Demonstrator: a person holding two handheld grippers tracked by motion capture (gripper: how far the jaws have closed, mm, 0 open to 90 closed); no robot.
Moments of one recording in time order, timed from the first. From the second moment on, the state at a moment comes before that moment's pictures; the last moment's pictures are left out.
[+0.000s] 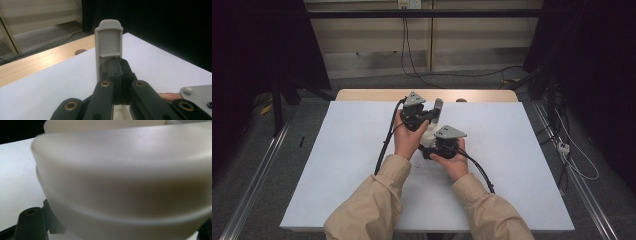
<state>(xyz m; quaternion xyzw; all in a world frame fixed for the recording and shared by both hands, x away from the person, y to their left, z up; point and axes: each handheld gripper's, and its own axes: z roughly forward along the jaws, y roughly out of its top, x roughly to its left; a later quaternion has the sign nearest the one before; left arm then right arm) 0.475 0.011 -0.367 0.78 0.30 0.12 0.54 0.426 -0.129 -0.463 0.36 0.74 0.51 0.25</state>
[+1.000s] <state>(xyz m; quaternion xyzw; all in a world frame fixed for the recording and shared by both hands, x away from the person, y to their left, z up) 0.480 0.006 -0.369 0.78 0.30 0.13 0.54 0.426 -0.129 -0.463 0.37 0.74 0.51 0.25</state>
